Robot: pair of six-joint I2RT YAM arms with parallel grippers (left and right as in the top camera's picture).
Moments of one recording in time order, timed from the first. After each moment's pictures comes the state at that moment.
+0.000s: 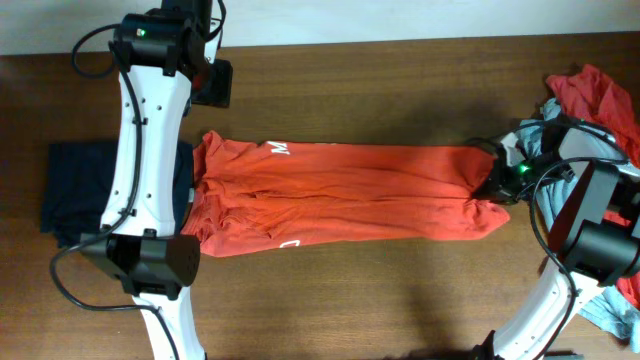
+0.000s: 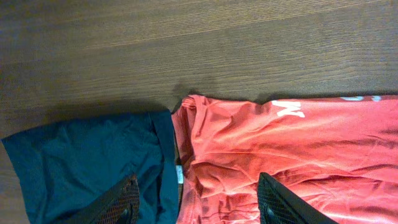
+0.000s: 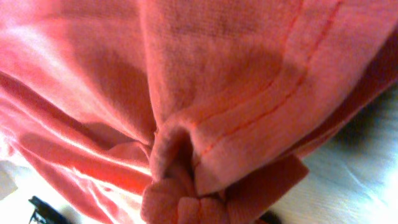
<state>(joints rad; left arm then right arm) -0.16 2.13 2.48 -1.52 -0.17 0.00 -0.43 2.18 1.49 -1.12 -0.51 -0.27</state>
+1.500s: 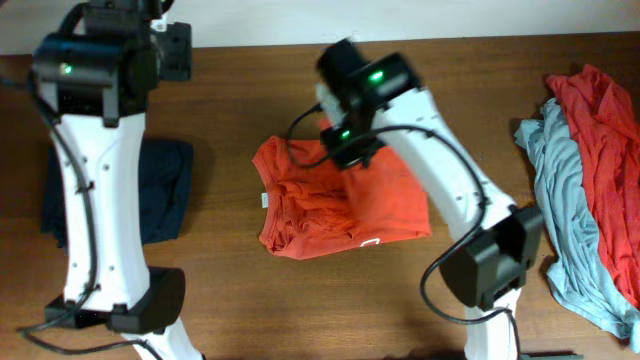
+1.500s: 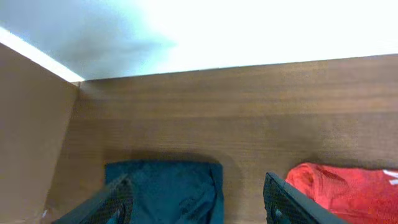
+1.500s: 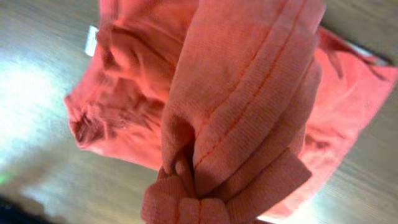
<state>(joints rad) -0.15 1.93 2.61 -1.44 -0.33 0.03 0.52 2.09 2.13 -1.45 -0.07 0.08</state>
